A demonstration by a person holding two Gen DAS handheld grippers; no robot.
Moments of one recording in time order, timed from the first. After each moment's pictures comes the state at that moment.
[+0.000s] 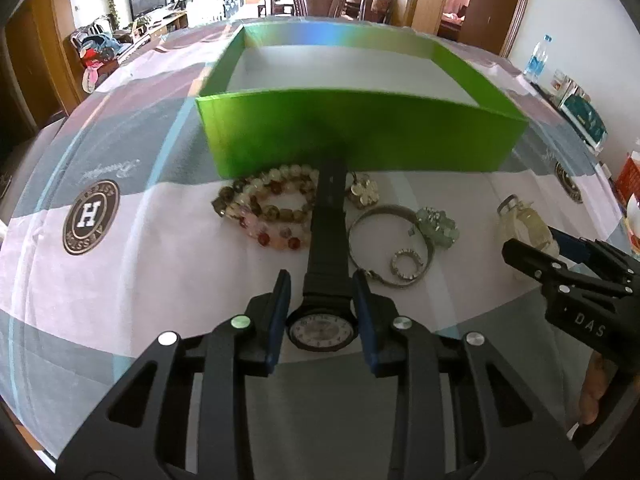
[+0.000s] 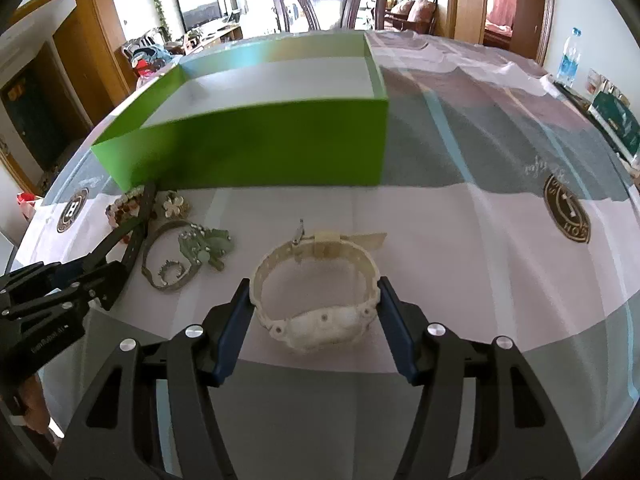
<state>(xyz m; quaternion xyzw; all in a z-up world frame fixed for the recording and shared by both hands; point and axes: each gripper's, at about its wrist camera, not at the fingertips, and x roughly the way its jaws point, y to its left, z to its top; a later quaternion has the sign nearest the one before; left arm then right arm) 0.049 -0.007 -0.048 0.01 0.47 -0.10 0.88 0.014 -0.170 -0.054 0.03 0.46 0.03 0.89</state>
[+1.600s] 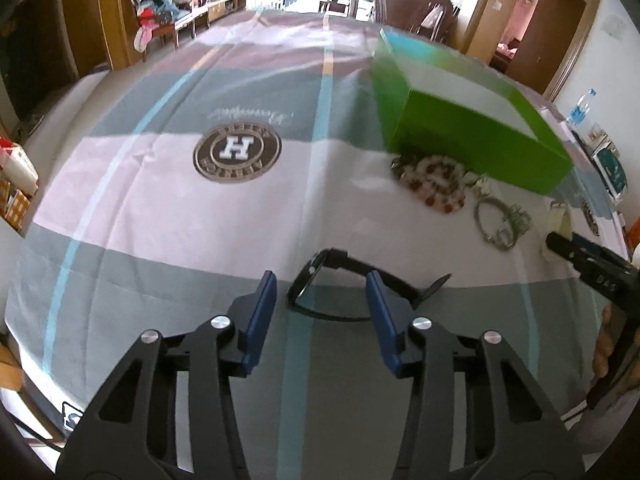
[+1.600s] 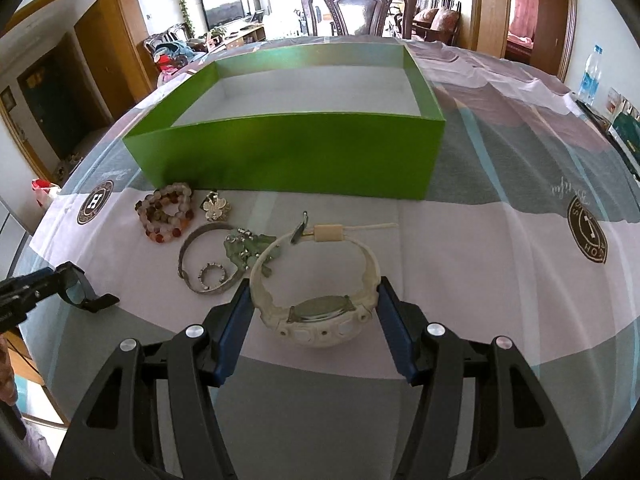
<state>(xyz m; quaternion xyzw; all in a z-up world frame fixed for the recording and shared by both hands) 0.007 0.116 -0.043 -0.06 0.49 -0.02 0.87 0.020 -0.138 -0.054 0.02 0.46 0.07 0.89</state>
